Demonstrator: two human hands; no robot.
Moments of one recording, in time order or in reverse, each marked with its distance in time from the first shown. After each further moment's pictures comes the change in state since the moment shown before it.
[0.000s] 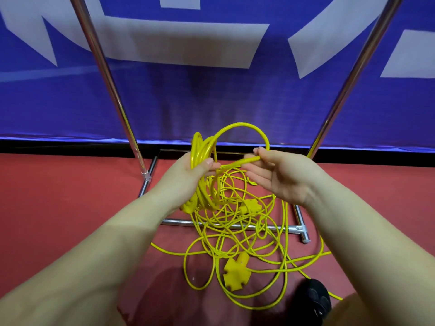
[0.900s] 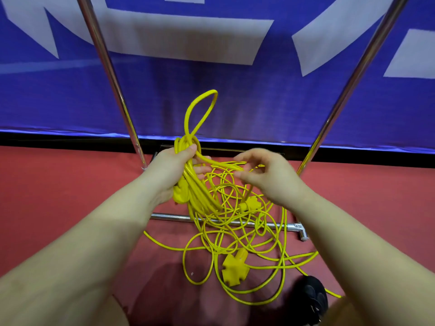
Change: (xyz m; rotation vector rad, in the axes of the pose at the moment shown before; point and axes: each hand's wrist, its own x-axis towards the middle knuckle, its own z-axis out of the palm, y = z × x) left_hand 0.004 0.008 -0.014 -0.378 0.113 -0.207; right_hand 0.013 0.029 -0.007 -1.014 -0.017 -0.551
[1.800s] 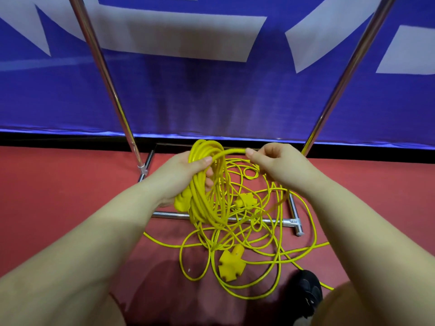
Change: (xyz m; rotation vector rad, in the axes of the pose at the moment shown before) left_hand -0.013 -0.010 0.011 0.290 -0.197 0.004; right_hand -0.002 -0.001 -0.033 -0.212 0.033 0.174
